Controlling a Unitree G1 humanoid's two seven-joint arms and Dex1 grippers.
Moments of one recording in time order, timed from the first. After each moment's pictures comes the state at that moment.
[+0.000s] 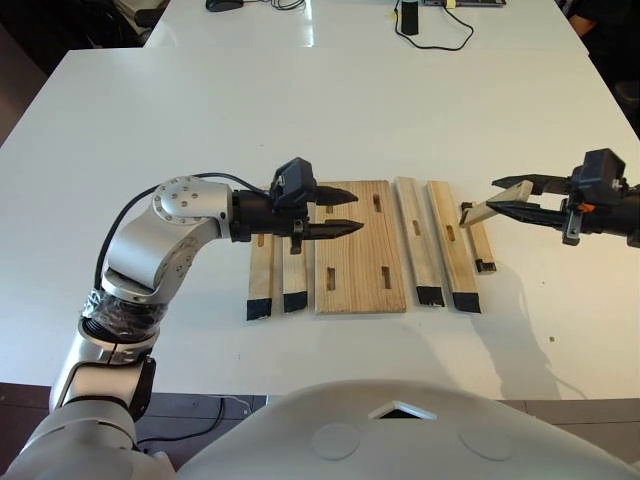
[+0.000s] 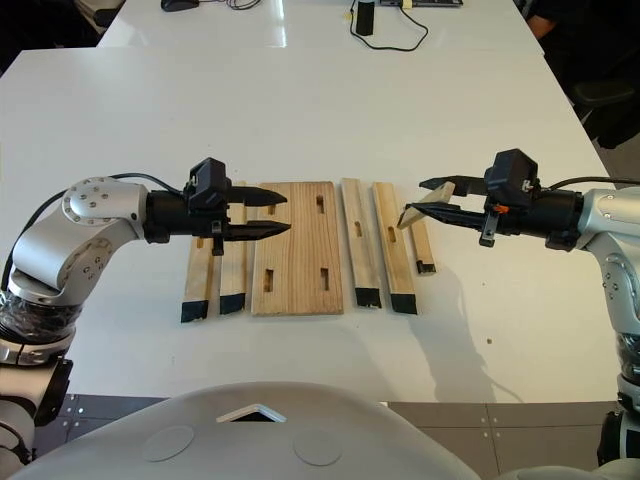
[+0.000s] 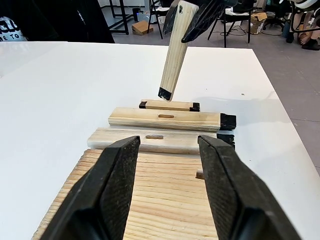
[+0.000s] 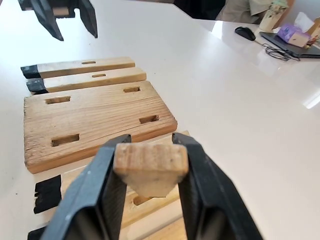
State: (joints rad) left arm -0.29 0.65 -0.20 -0.43 -0.55 0.59 -0.99; right arm -0.01 -0.99 -0.19 -0.20 0.54 0.28 1.19
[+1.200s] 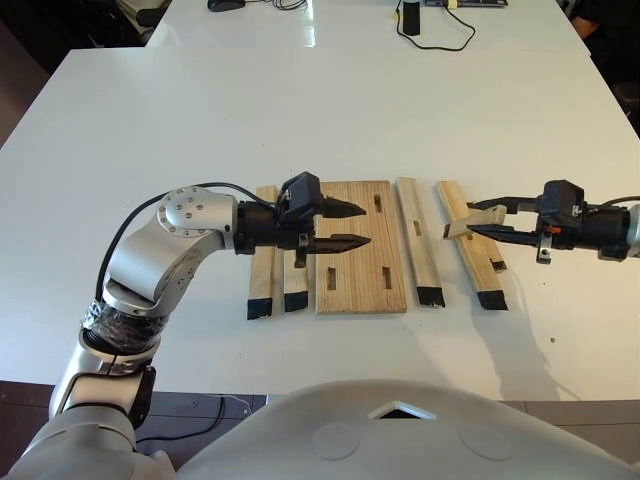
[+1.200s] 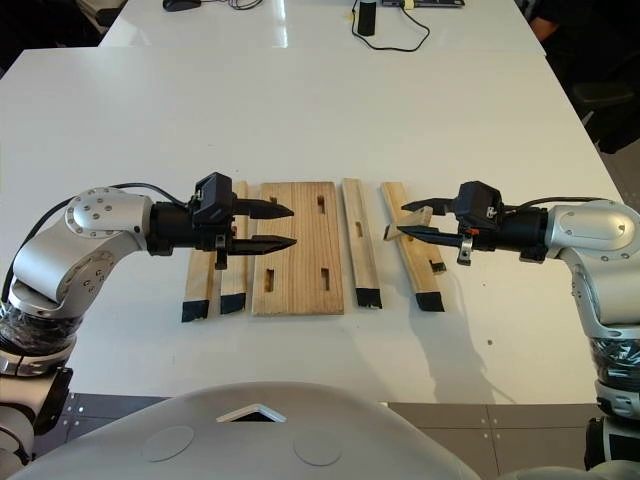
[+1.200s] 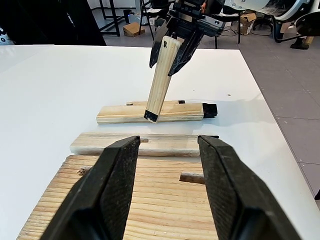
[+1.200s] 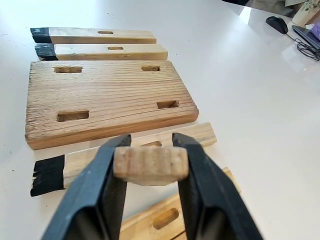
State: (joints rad) left arm -0.26 0.65 -0.21 -0.49 -0.56 0.61 -1.00; right arm 0.00 -0.94 -0.13 -0.21 0.43 0.17 1.22
